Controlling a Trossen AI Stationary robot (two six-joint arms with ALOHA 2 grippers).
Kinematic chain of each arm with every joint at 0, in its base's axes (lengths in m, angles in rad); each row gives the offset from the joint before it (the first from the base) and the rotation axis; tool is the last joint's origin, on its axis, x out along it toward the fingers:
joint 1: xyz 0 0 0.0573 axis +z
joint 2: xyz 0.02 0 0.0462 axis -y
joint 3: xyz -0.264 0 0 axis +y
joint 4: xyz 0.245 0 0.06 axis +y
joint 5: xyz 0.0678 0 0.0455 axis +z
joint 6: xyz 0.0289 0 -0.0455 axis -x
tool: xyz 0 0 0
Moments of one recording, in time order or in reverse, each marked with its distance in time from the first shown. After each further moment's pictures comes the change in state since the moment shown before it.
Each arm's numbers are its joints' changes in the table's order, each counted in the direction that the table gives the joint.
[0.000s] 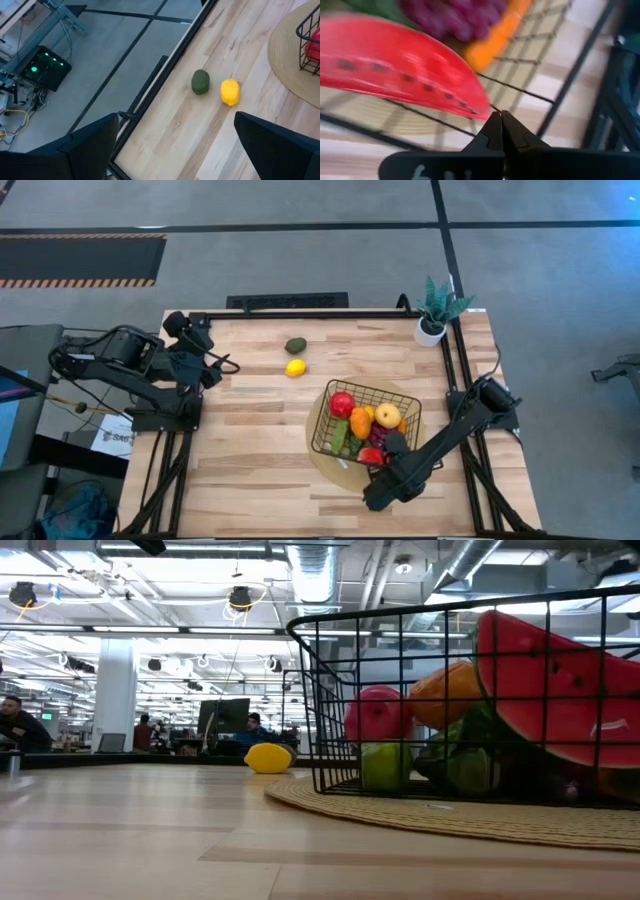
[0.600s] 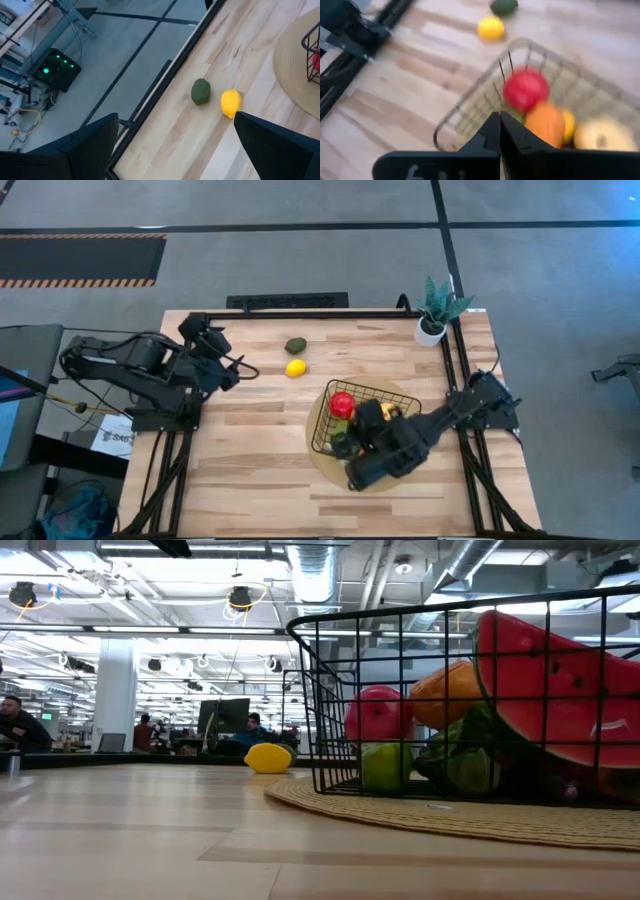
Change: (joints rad) left arm 0.001 -0.115 0.000 -0.088 0.053 0.013; right arm -0.121 0.012 -0.387 -0.056 -0.674 0.337
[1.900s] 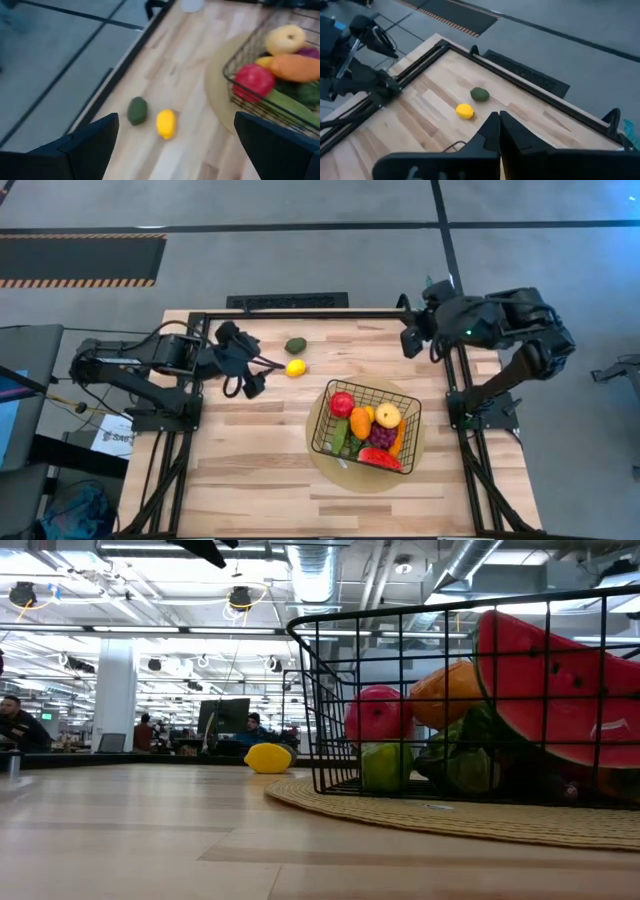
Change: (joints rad) left arm 0.127 -0.098 0.000 -0.345 -0.329 -0.146; right arm -0.413 0.485 -0.143 -0.012 0.090 0.858
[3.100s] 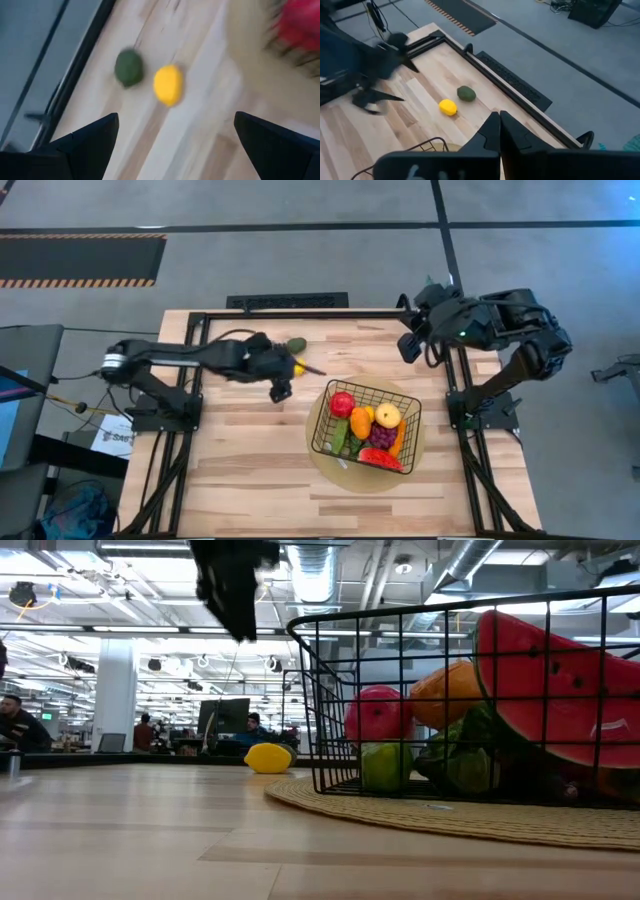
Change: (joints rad) left arm 0.109 -0.310 -0.001 0.034 -0.113 -0.001; right arm 0.000 -0.018 0.000 0.003 -0.027 0.206
